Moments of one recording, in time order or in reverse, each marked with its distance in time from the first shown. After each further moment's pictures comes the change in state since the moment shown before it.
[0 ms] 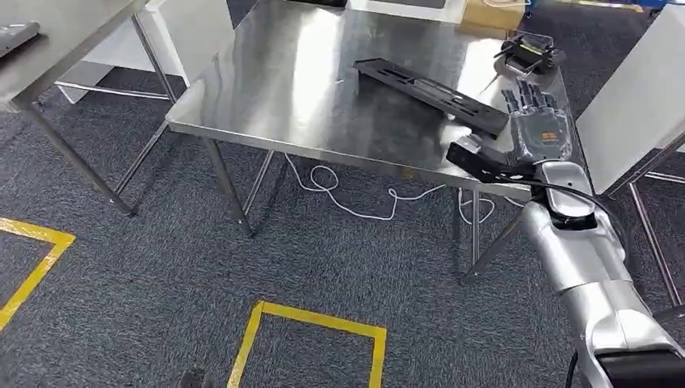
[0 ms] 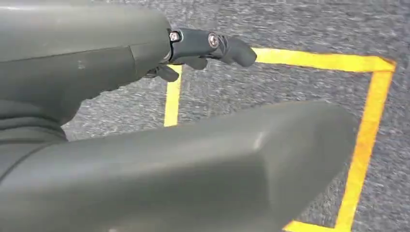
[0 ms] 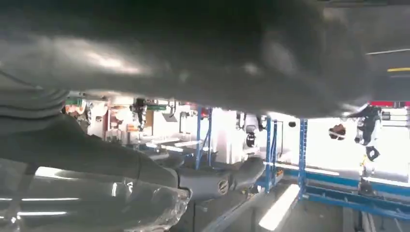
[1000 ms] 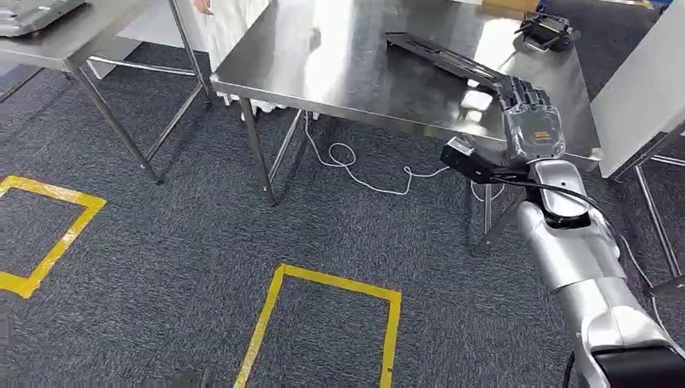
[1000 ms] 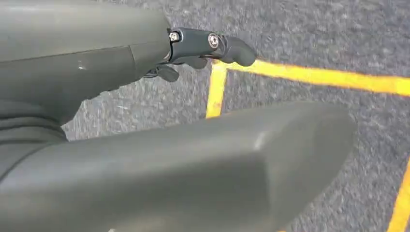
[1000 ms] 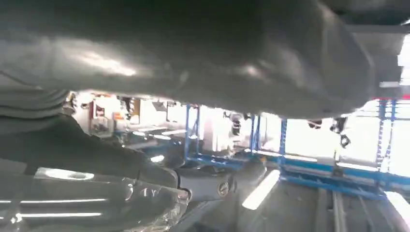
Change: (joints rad) left arm -0.008 0.000 -0.010 -0.001 0.002 0.002 -0.014; right arm -0.010 0.019 0.018 0.023 0.019 -0.058 -0.019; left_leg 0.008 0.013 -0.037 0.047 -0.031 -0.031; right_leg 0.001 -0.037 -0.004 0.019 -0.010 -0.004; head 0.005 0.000
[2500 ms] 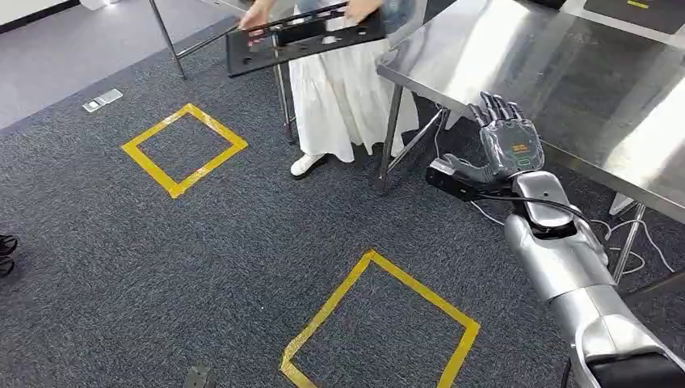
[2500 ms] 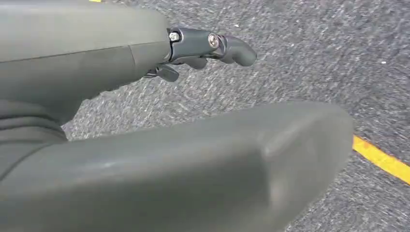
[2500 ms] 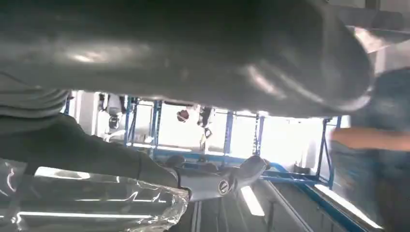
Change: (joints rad) left arm 0.017 0.002 -0.016 0.001 -0.006 -0.005 0.027; right arm 0.008 0.019 0.090 0.013 0.005 0.006 -0.032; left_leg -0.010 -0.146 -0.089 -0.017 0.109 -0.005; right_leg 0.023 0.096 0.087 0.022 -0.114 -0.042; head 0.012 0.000
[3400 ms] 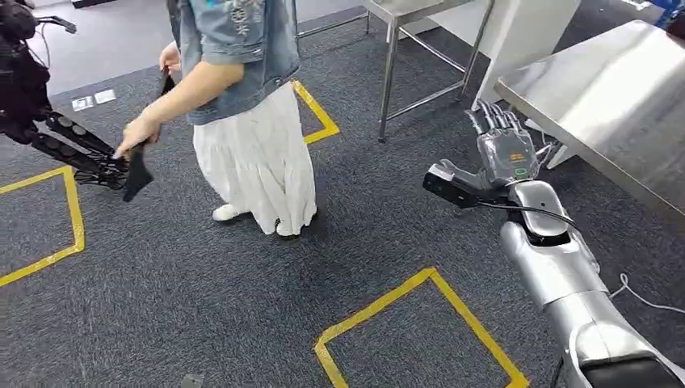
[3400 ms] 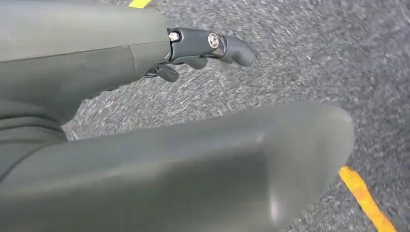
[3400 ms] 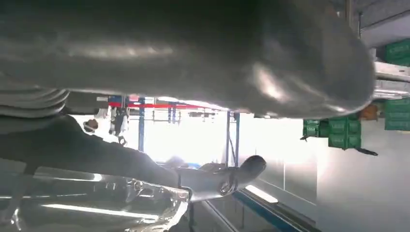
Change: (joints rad) left arm 0.022 0.004 0.002 0.000 0.028 0.027 -0.021; right arm 0.015 0.009 -0.018 0.077 -0.083 -0.096 -0.032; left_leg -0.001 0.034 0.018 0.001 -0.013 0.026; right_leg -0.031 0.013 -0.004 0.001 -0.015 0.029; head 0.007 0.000
